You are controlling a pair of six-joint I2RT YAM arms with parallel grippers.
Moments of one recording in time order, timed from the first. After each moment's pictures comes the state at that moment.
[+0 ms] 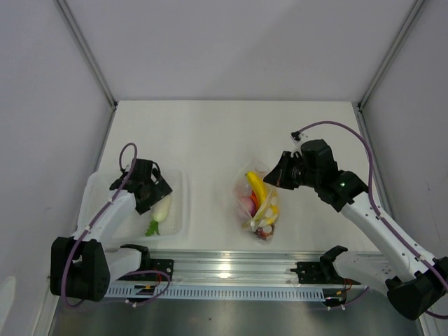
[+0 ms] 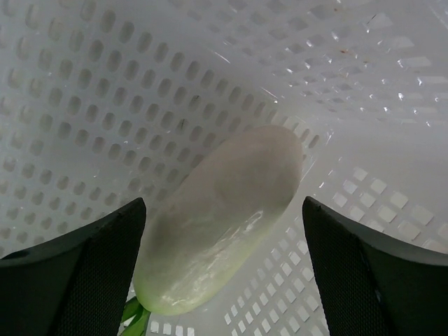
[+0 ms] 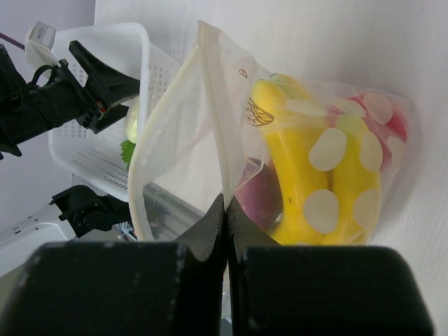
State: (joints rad) left arm -0.12 1.13 0.65 -0.63 -0.15 -0.76; right arm 0.56 1.03 1.03 -0.59 -0.23 0.68
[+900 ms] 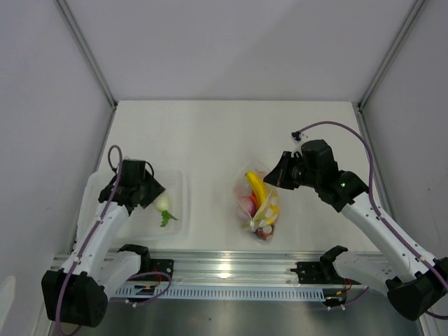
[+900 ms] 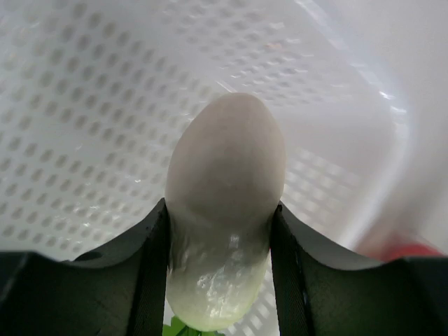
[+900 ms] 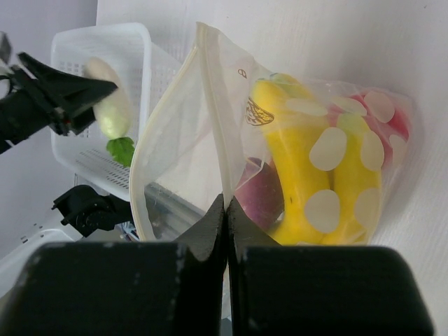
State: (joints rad) left arm -0.12 0.96 0.67 -0.72 -0.13 -0.87; right arm 0.56 1.02 1.03 -0.59 -0.23 0.68
